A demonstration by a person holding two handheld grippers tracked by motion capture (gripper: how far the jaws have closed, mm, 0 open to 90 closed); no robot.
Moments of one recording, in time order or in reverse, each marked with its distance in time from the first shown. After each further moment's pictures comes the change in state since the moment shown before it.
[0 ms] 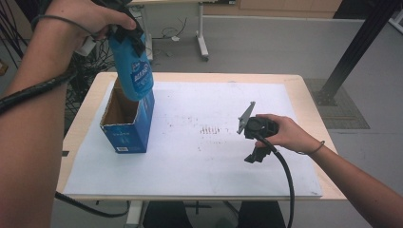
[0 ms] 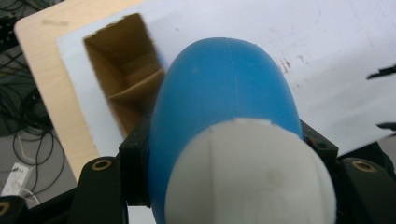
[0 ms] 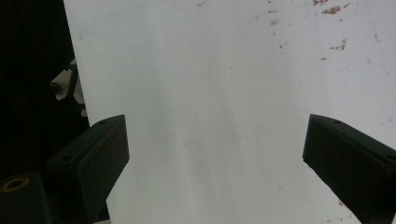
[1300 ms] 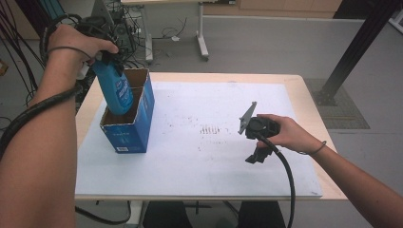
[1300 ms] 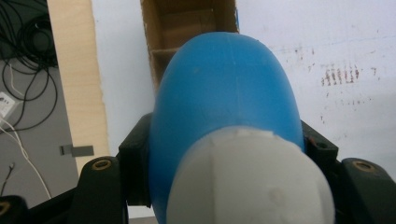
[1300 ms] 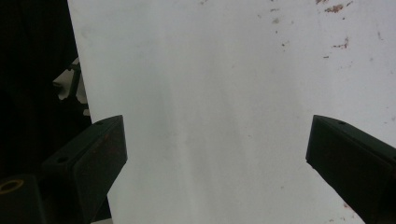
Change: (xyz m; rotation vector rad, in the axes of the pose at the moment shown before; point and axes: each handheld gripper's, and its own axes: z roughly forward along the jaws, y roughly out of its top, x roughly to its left) left arm 0.063 -0.018 0.077 0.114 0.036 -0.251; right arm 0.000 -0.003 0.000 -0.006 0.010 -0.008
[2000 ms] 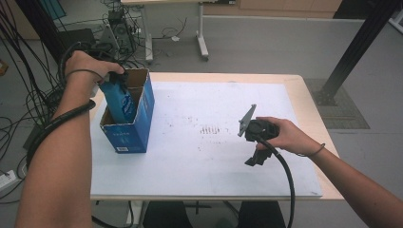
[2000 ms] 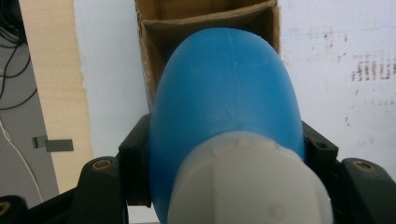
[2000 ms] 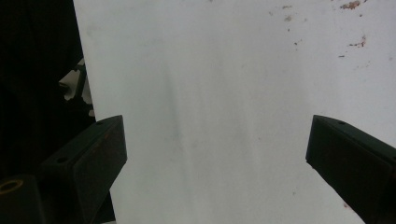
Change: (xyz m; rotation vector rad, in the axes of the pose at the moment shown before) left arm 0.011 -0.001 0.068 0.079 -0.001 -0.048; right arm 0.002 -0.002 0.007 -0.005 0.023 0.004
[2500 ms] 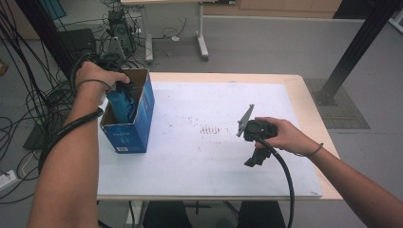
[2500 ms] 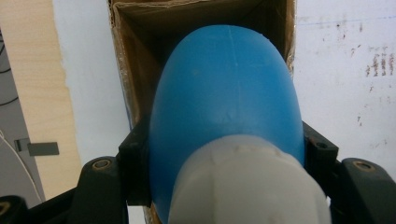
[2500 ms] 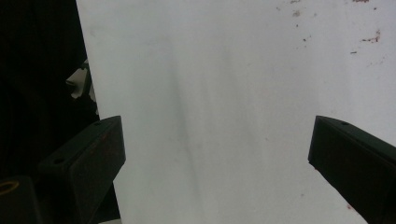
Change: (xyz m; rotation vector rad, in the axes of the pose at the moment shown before) left arm -0.005 0.001 0.031 0.032 -0.007 0.003; right arm -0.001 0.002 0.004 0.025 0.033 0.029
